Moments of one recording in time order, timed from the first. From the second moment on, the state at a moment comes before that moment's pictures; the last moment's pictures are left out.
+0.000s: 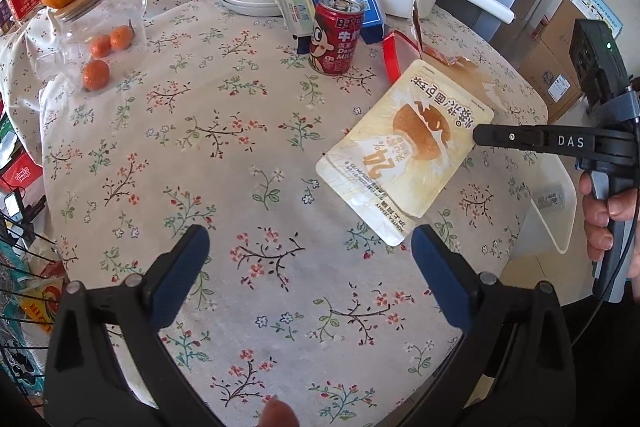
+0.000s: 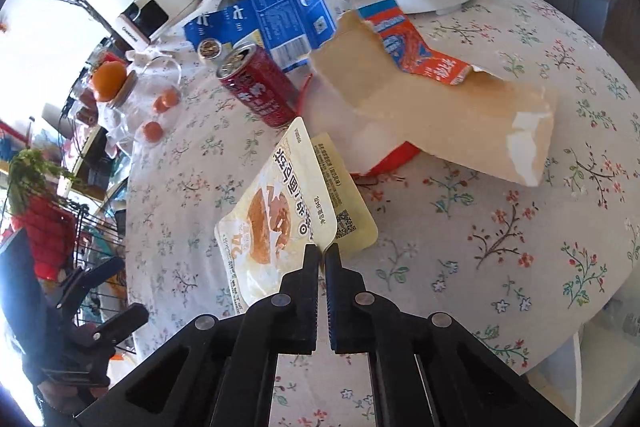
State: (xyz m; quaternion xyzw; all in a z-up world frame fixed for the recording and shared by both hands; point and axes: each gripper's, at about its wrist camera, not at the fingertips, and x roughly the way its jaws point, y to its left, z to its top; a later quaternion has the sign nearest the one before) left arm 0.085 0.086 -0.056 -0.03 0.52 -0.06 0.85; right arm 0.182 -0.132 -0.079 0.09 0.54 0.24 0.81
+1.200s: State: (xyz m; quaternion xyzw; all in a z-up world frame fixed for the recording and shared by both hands) left arm 0.249 0.045 -0.069 -0.06 0.43 -0.02 0.90; right arm 0.160 -0.223 -0.021 0.09 0.48 0.24 0.84
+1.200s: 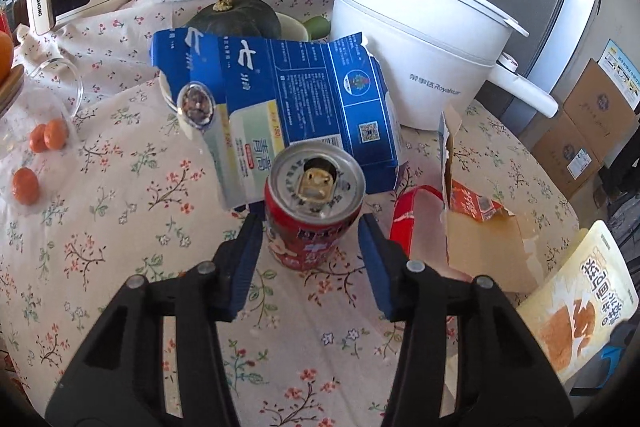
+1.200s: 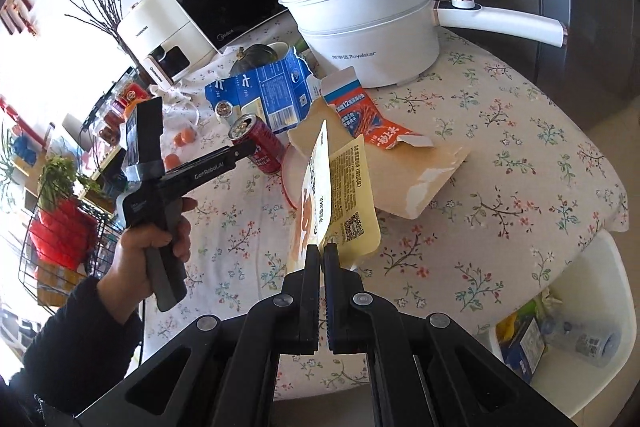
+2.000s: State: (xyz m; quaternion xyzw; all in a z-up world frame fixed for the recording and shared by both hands) left arm 0.268 0.041 -0.073 -0.03 0.43 0.01 0.90; right arm 0.172 -0.209 -0.042 0.07 0.51 0.21 0.83
